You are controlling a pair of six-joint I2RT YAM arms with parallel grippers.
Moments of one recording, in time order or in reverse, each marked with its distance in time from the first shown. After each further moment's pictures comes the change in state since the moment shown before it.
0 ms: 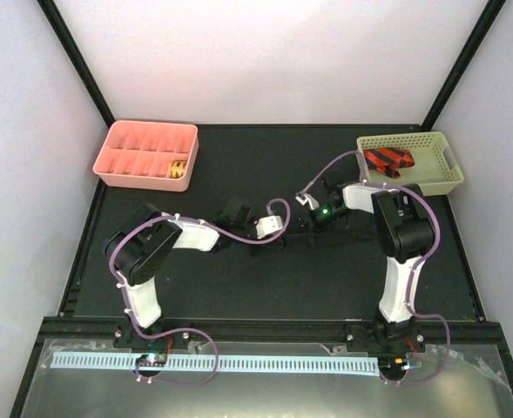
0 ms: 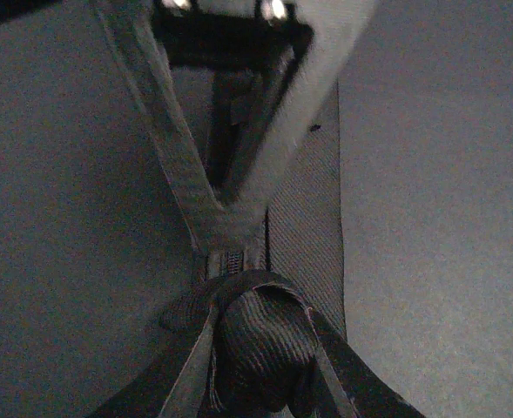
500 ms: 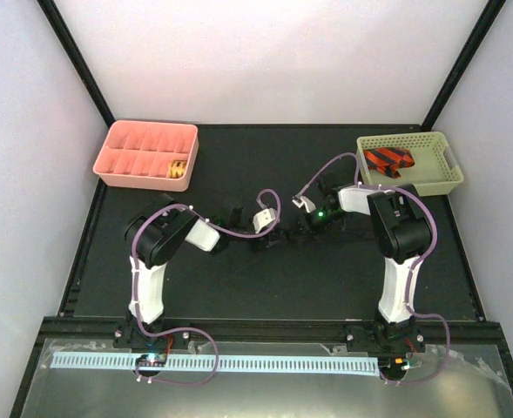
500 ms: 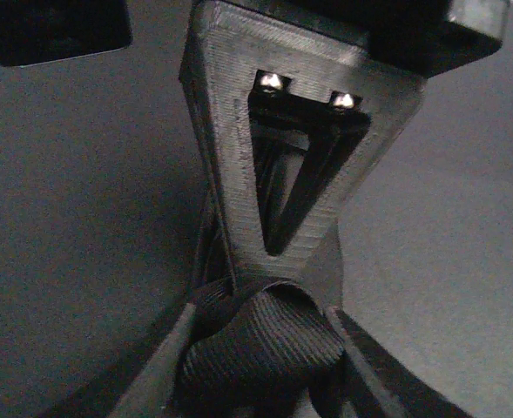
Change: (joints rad) left arm 0.064 0.181 -0.024 0.397 0.194 -0.216; right arm 0.027 0.001 -0.011 0.028 0.062 0.016
